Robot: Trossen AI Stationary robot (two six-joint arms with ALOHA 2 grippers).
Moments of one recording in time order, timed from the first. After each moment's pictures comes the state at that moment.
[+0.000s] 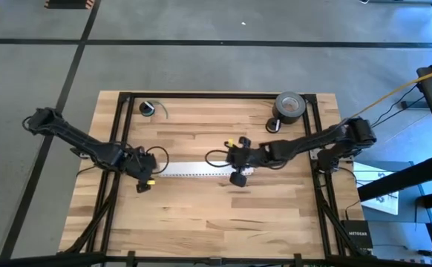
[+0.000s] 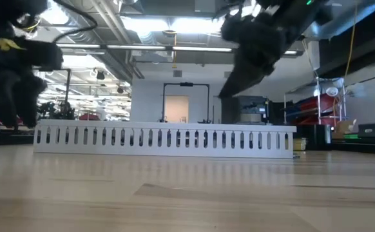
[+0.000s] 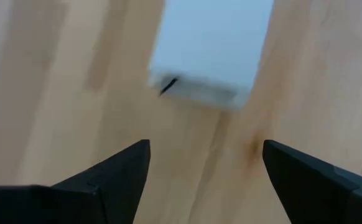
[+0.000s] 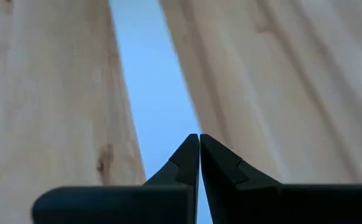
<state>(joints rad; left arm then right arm) -0.39 0.97 0.49 -0.78 -0.28 -0.64 0.13 1.58 0.95 -0.22 0.24 0.24</state>
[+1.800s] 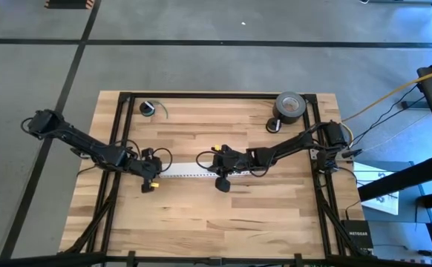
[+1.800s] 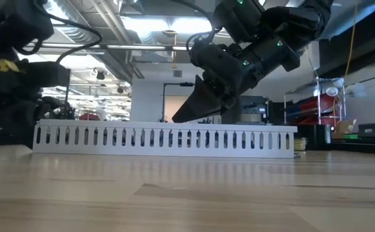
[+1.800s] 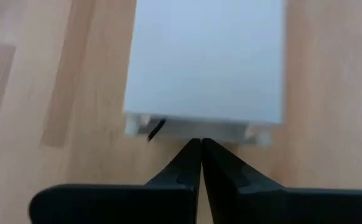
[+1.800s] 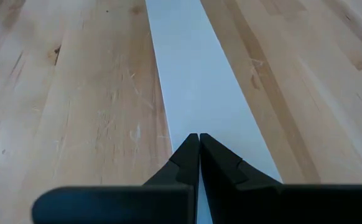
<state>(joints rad) -0.33 1.03 0.29 -0.36 -0.27 -0.39 0.10 1.89 0.95 0.31 0.08 0.24</state>
